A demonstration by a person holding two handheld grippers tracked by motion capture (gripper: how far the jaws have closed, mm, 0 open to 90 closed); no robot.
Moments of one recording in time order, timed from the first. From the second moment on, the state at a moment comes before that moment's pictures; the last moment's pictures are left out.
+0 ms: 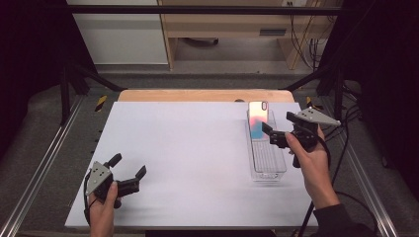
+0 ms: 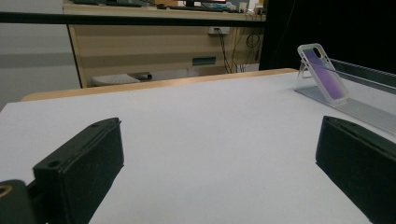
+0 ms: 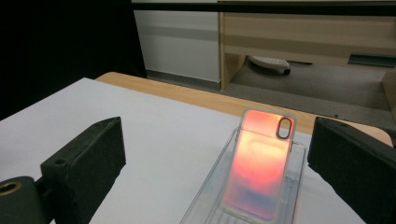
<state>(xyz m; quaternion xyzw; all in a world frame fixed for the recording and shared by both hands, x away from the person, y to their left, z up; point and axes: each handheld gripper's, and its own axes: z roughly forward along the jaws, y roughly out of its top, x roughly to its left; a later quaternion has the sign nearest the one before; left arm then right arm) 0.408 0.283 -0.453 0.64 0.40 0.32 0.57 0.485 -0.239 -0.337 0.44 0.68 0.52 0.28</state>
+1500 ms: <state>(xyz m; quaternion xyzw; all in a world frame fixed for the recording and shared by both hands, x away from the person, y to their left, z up) 0.401 0.285 -0.449 0.65 0.39 0.33 0.56 0.440 -0.303 -0.377 0.45 0.63 0.54 0.33</state>
